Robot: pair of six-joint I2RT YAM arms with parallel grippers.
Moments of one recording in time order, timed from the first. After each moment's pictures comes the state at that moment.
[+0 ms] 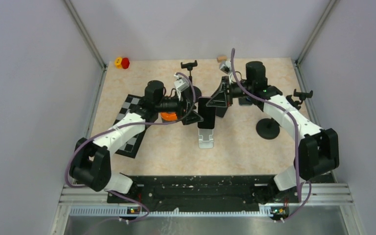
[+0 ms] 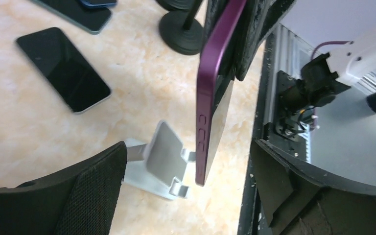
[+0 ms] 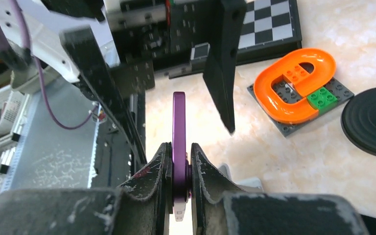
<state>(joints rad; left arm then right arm) -0.48 1.44 0.96 0.18 0.91 -0.21 0.36 1.51 1.24 -0.12 -1.14 0.06</state>
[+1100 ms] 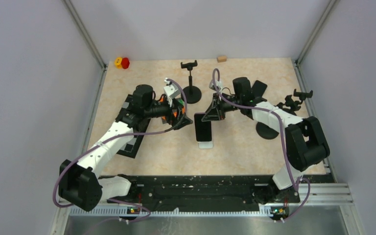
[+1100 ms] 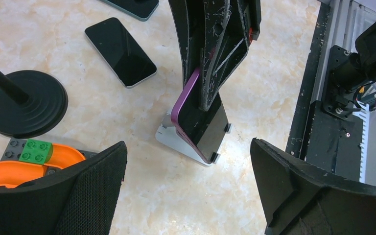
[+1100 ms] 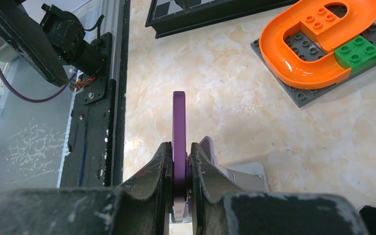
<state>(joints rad) -0.42 1.22 0.94 -0.14 0.76 0.09 0.43 1.63 1.06 -0.04 -1.10 -0.11</state>
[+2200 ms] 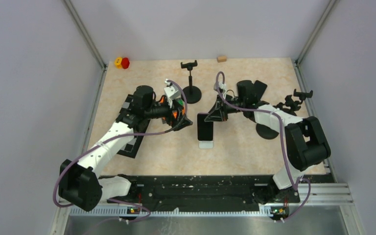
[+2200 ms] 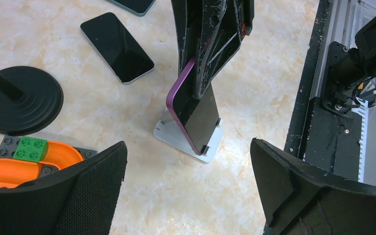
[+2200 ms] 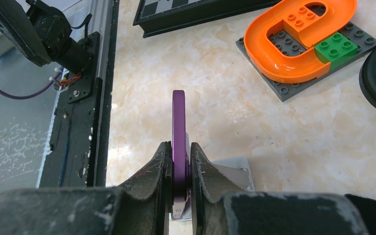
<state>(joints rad) -0.42 1.22 0.93 -0.14 0.77 0.10 0.38 1.63 0.98 0.07 -1.11 -0.14</state>
